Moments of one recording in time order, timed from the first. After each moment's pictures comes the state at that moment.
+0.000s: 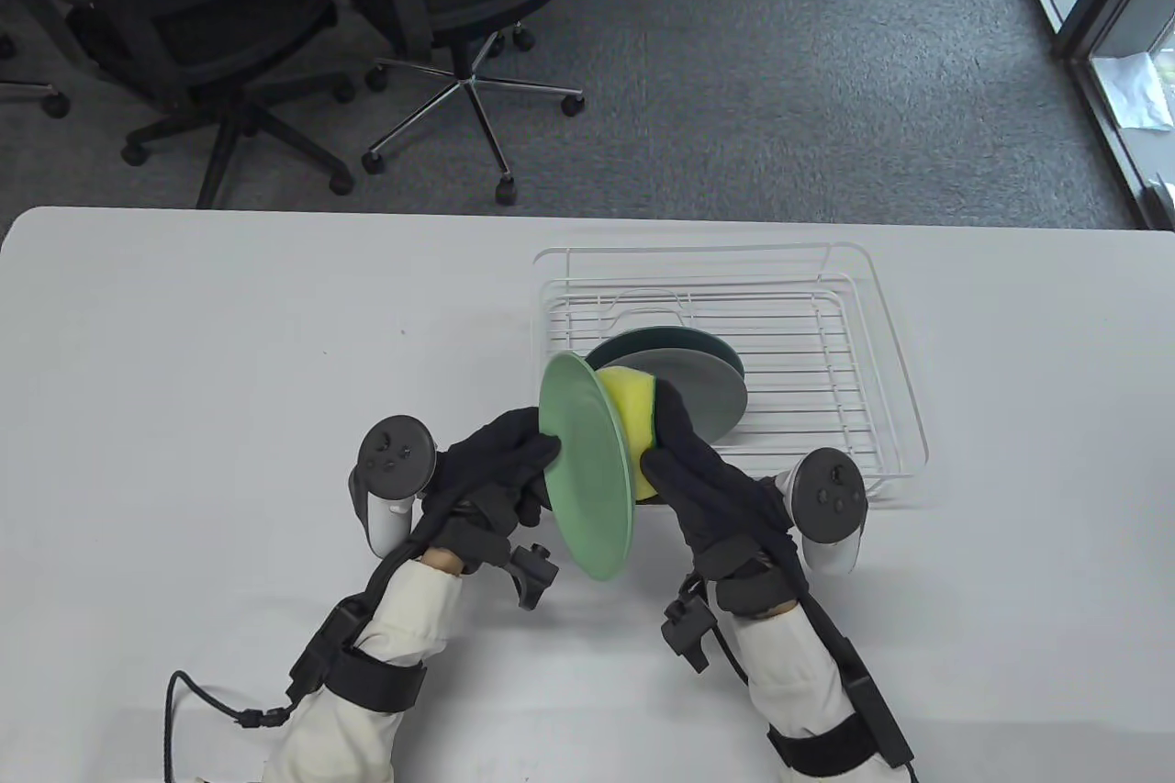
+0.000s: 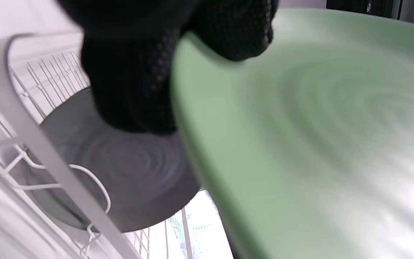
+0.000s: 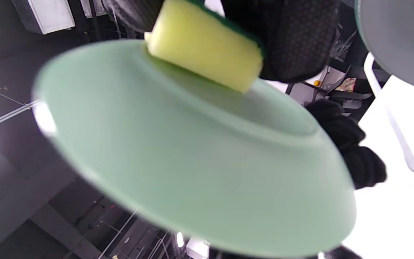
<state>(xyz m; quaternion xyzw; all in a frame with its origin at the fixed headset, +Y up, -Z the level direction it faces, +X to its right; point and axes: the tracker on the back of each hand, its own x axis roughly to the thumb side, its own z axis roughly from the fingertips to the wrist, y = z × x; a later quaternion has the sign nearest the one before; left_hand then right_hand) -0.148 -0.698 -0.300 -0.03 -0.14 0.61 0.78 0.113 -0.648 -0.253 0.26 -0.01 0.73 0.63</state>
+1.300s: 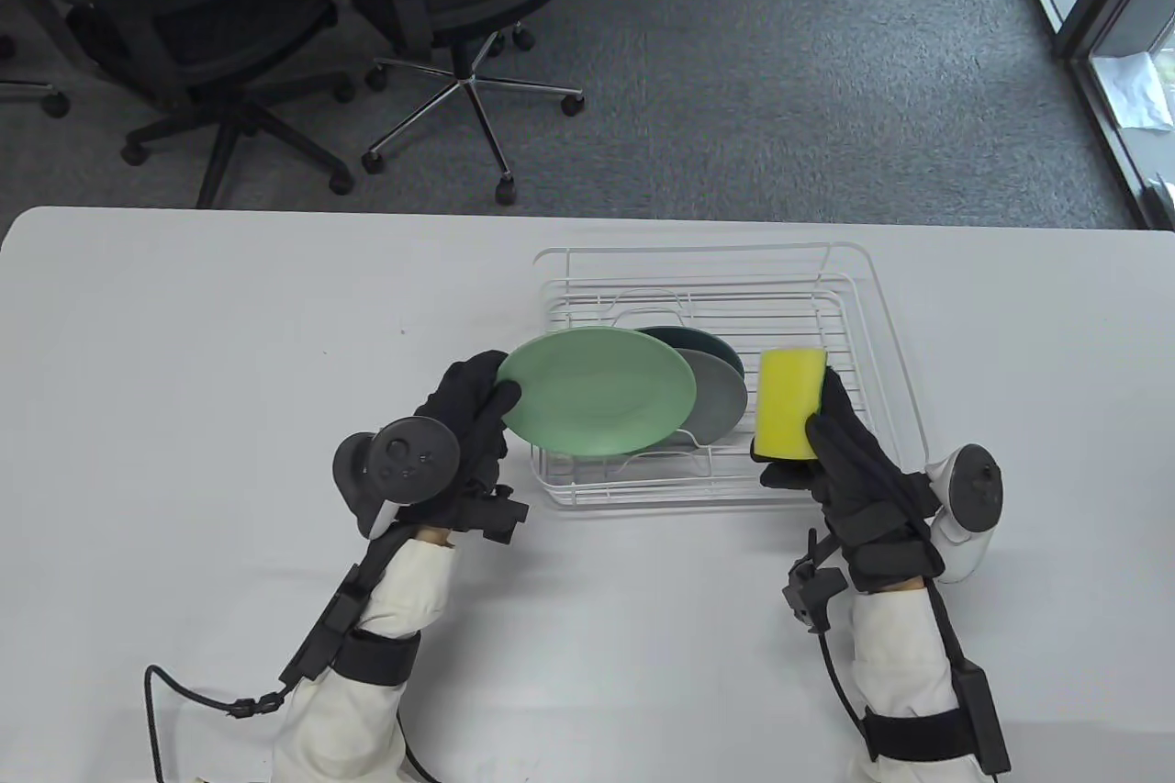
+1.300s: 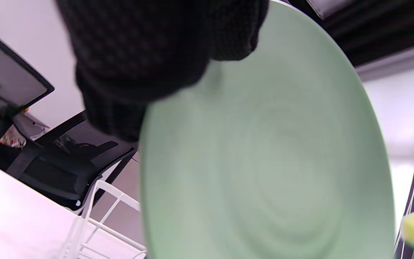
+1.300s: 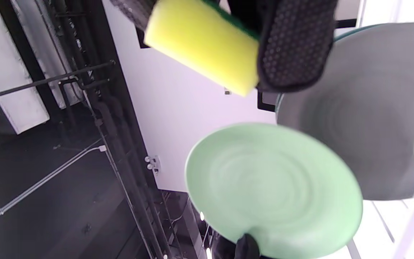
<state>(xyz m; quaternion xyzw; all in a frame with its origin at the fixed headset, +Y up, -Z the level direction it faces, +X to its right) -0.151 -0.650 -0.311 0.22 -0.15 0.31 0.91 0.245 -0.692 -0.269 0.13 -0.02 0.66 0.74</state>
